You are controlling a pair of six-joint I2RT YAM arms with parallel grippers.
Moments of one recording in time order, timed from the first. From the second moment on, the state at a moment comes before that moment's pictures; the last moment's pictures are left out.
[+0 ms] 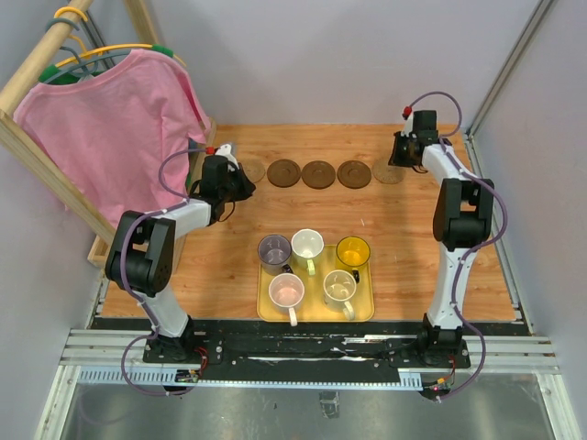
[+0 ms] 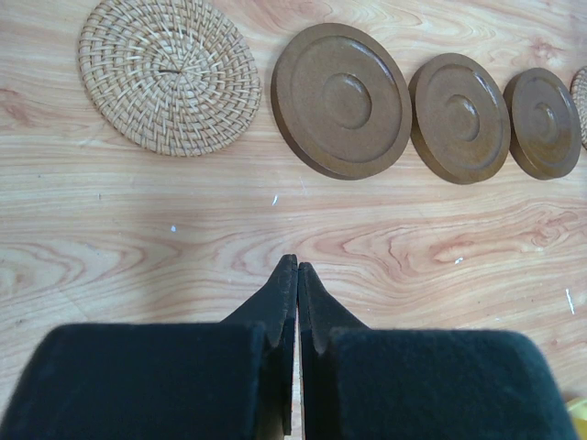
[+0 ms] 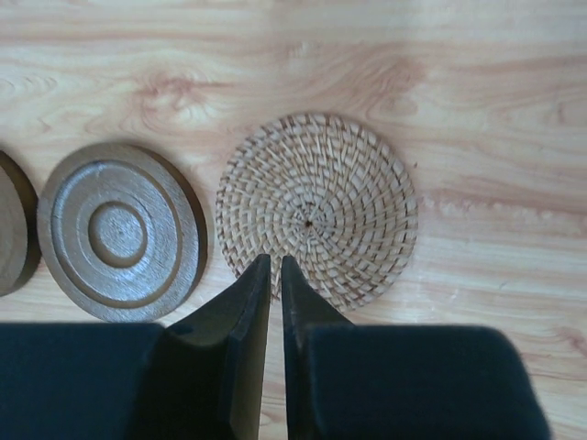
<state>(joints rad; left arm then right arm) -0.23 1.72 0.95 0.28 0.12 -0.43 -0.01 2.21 1.78 -0.40 -0.21 0.09</state>
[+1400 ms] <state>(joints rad) -0.23 1.72 0.94 0.29 0.13 -0.43 -0.03 2.29 1.81 -0.39 -0.22 0.11</state>
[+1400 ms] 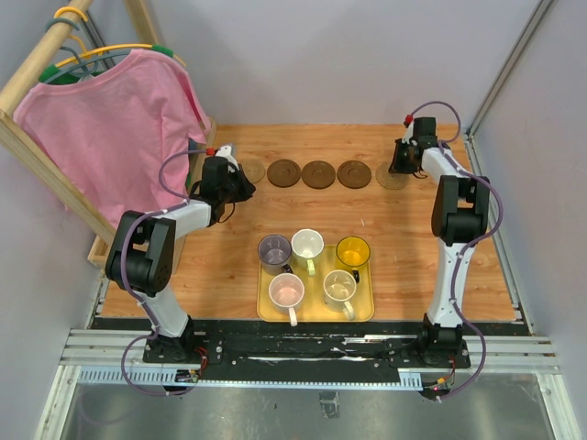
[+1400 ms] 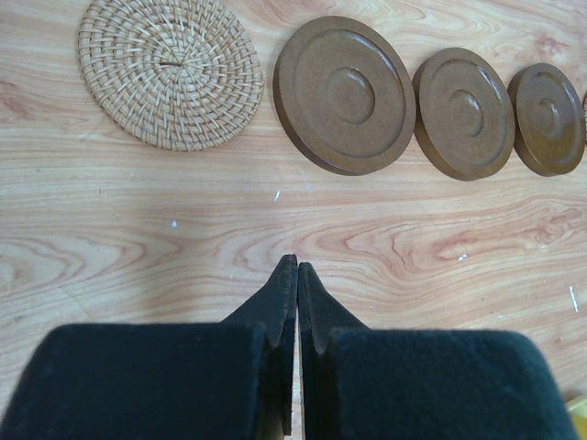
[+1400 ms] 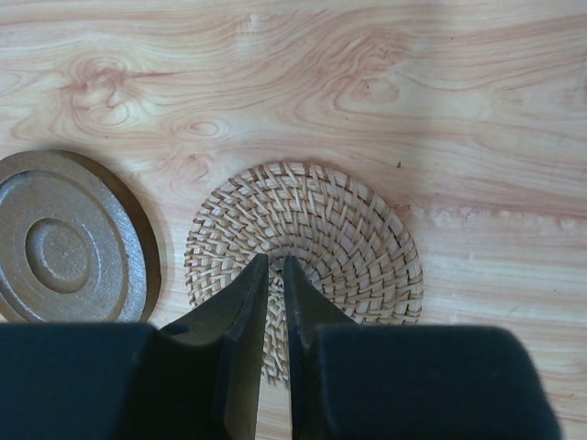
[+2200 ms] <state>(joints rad) -0.23 1.73 0.94 0.29 0.12 -0.43 -0.03 2.34 1.88 -0.42 -0.24 0.11</state>
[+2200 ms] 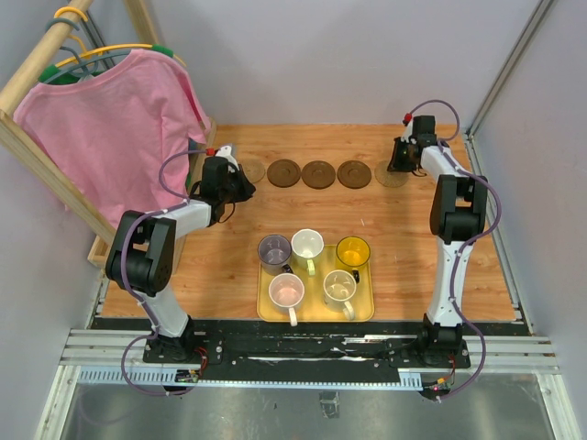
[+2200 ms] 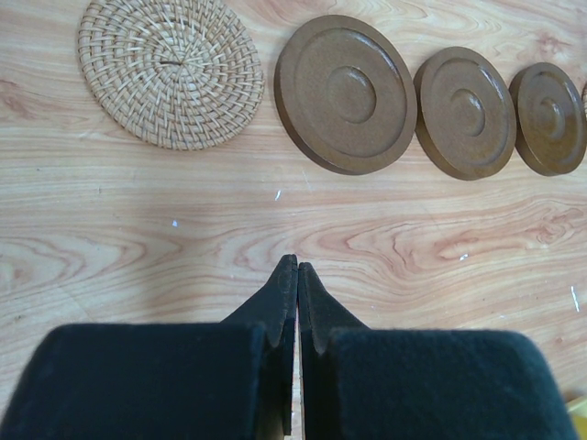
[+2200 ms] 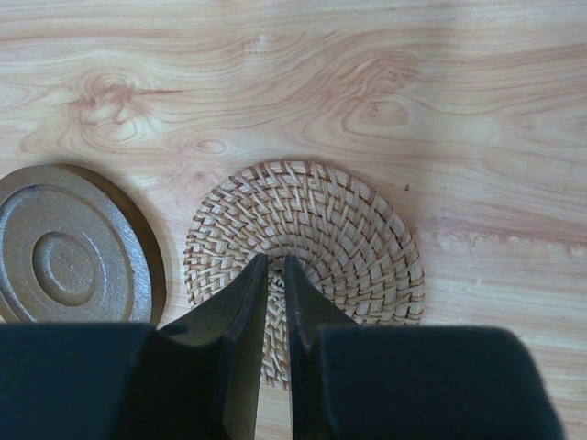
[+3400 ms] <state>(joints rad) -0.23 1.45 0.82 0.30 0.12 -0.39 0.00 1.36 1.15 -0.33 -0.23 0.13</state>
